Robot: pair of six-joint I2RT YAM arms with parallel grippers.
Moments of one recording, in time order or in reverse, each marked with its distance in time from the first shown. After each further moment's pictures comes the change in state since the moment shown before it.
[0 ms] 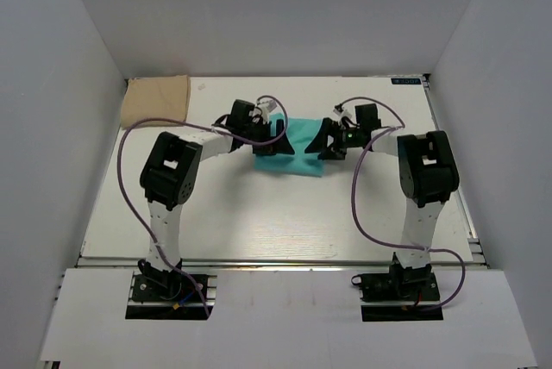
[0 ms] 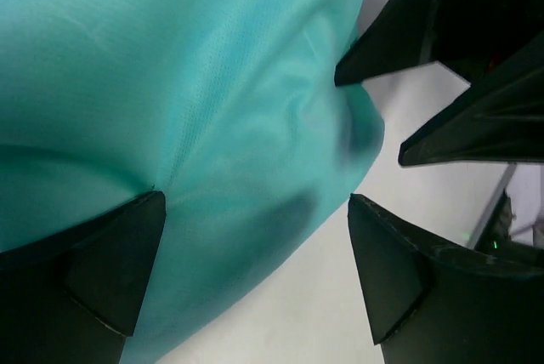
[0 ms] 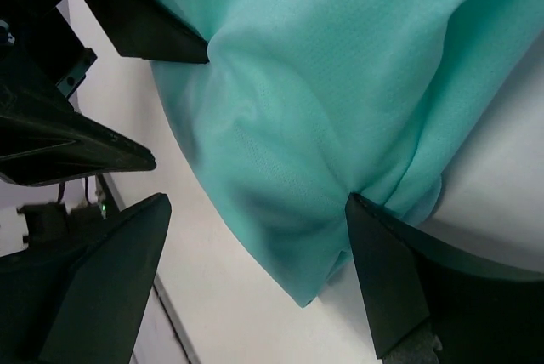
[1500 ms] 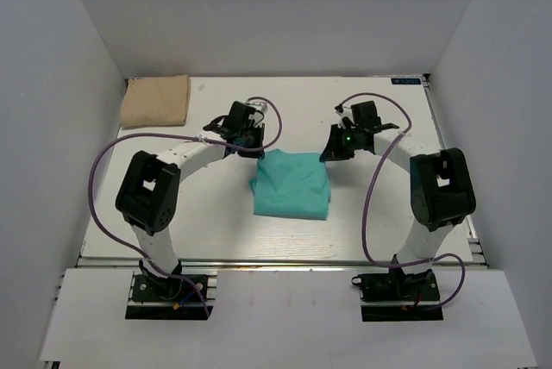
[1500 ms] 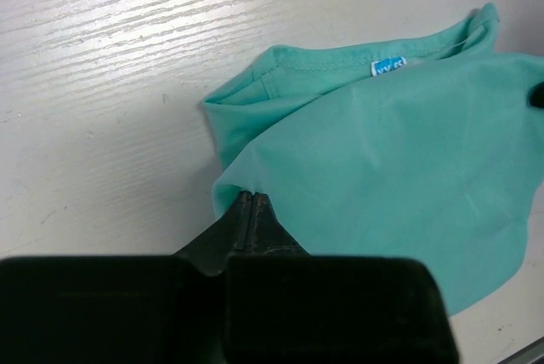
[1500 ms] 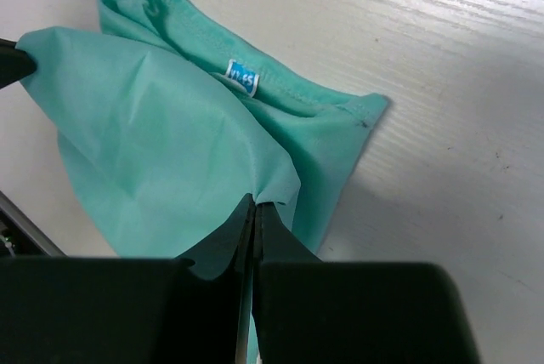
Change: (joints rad) left arm -0.075 -0.305 -0.130 -0.285 -0.484 0.074; right arm 0.074 -0.258 -0.077 -0.253 0.350 -0.106
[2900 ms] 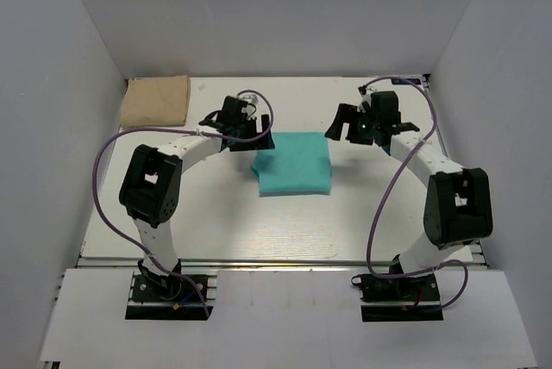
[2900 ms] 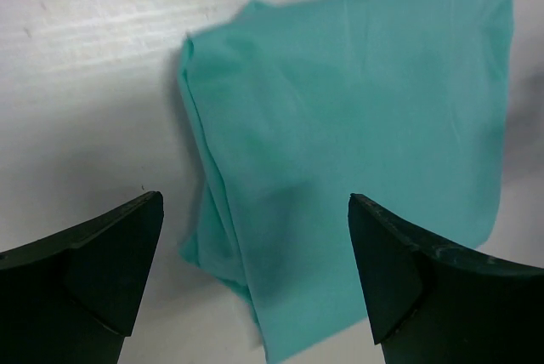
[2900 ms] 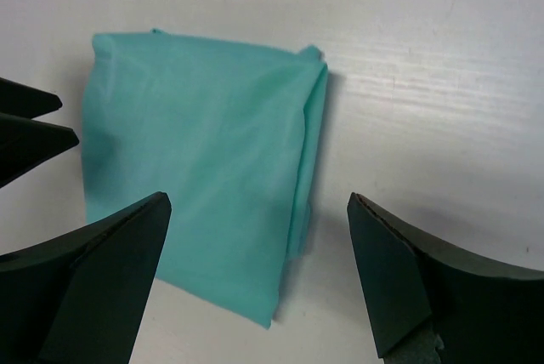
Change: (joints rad) left arm 0.083 0.084 0.072 0.060 0.058 -0.090; right arm -0.067 -0.140 0.011 0.110 0.158 0.037
